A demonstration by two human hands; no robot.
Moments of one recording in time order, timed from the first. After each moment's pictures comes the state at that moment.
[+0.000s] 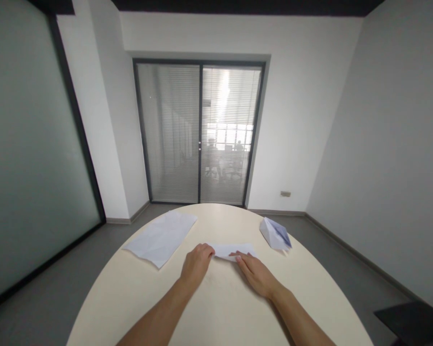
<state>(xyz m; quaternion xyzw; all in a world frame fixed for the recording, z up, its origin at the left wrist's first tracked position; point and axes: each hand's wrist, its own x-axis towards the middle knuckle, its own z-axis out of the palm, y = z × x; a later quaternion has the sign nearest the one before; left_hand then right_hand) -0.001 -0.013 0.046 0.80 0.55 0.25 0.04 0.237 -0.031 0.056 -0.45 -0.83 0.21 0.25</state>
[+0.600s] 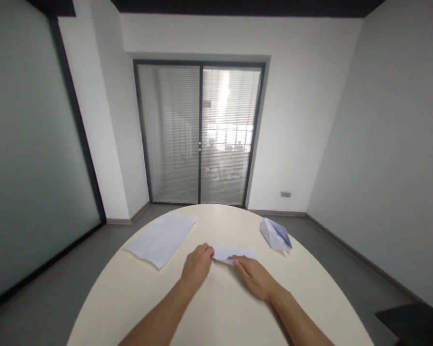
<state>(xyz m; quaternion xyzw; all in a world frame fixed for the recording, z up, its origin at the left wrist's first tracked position) 0.003 -0.013 0.050 0.80 0.58 0.18 0.01 0.228 -0.042 0.074 -0.41 -0.85 0.20 0.25</state>
